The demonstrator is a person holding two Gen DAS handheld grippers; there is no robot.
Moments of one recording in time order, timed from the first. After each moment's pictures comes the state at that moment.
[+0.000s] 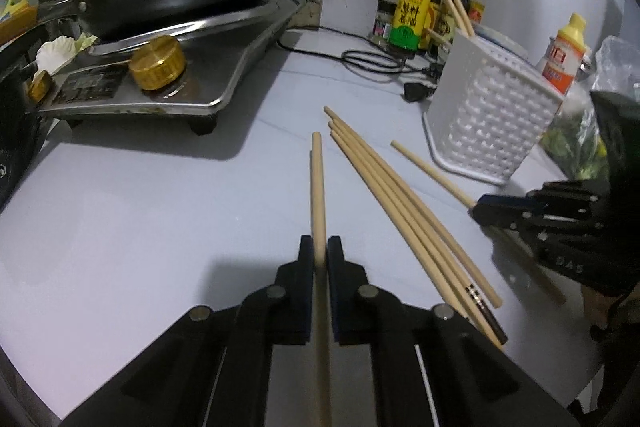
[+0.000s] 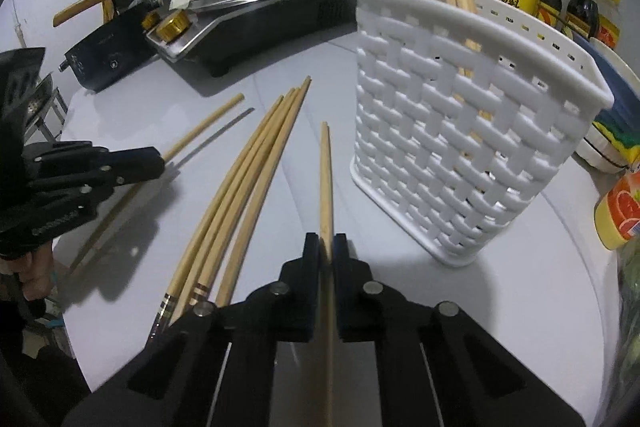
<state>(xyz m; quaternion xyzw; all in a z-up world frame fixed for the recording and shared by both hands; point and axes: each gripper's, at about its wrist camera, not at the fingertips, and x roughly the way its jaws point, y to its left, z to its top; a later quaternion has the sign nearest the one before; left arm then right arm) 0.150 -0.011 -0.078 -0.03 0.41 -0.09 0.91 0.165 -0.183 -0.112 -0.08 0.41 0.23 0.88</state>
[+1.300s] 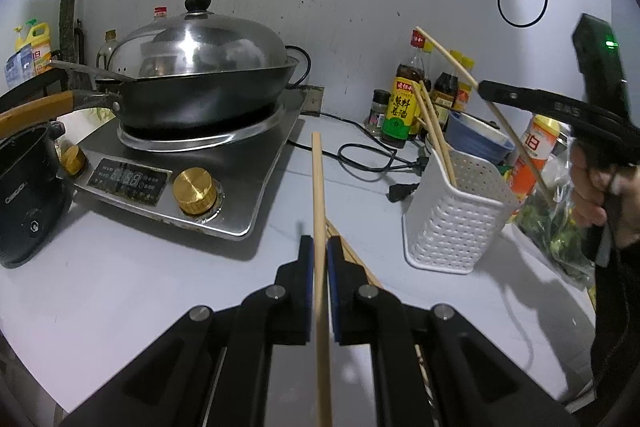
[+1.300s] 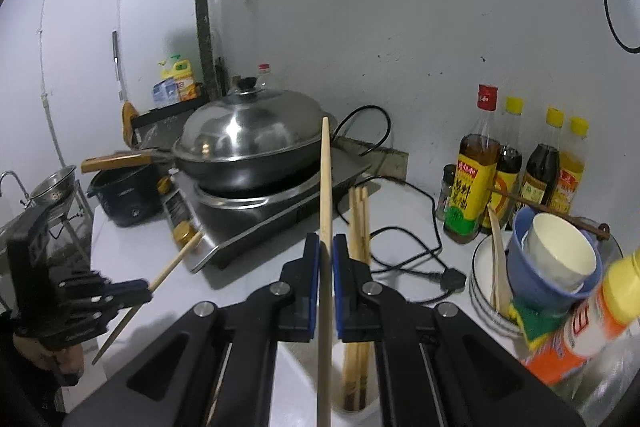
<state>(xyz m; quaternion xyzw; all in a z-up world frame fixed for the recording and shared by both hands) 0.143 0.003 0.010 -0.04 0.31 -0.08 0.95 0.210 -0.241 0.069 -0.02 0.22 0.26 0.94</state>
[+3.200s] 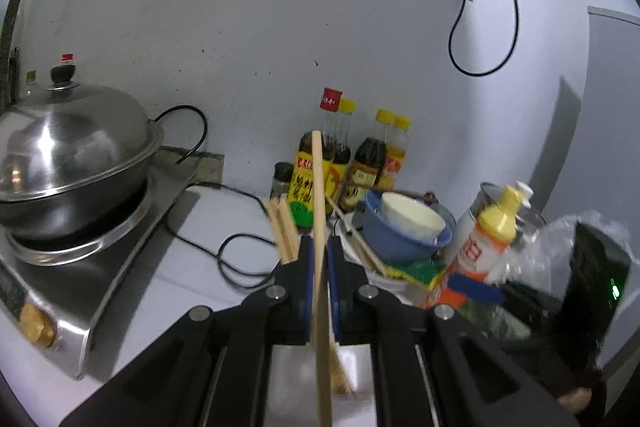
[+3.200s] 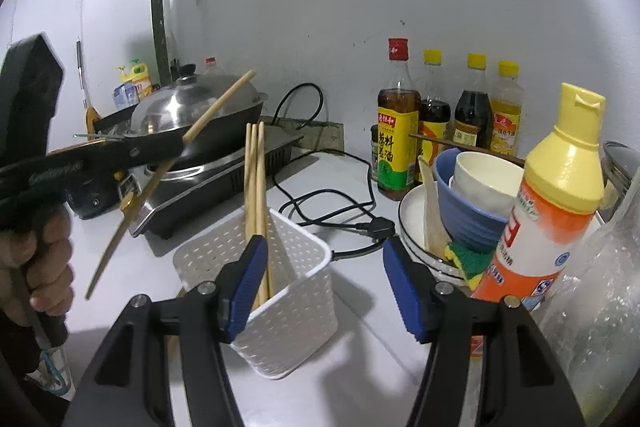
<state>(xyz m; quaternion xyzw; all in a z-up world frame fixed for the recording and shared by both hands) 0.255 -0.129 0.075 -0.09 0.24 -0.17 0.95 0.196 -0.327 0.008 0.00 0.22 0.20 0.95</state>
